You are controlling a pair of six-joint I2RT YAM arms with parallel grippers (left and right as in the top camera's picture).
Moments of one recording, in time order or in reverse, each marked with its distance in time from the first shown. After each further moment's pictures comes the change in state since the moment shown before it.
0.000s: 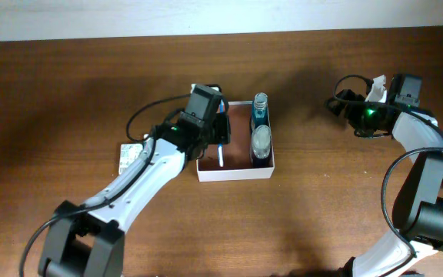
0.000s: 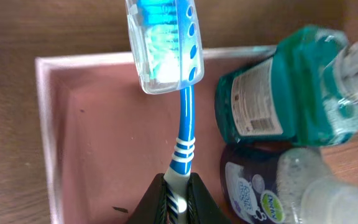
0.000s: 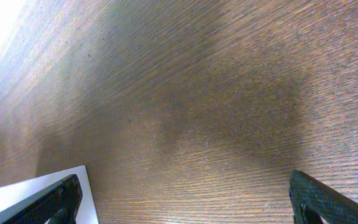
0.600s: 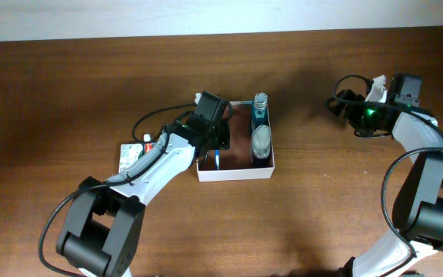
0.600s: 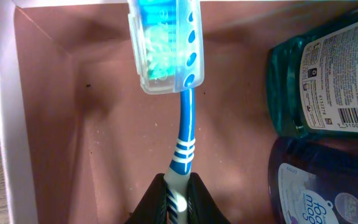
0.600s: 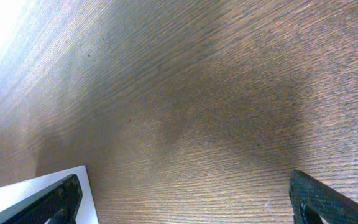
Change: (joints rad) left arm -0.003 0.128 0.000 -0.003 -0.045 0.000; right arm 0.000 0.000 0.000 0.000 0.000 -0.001
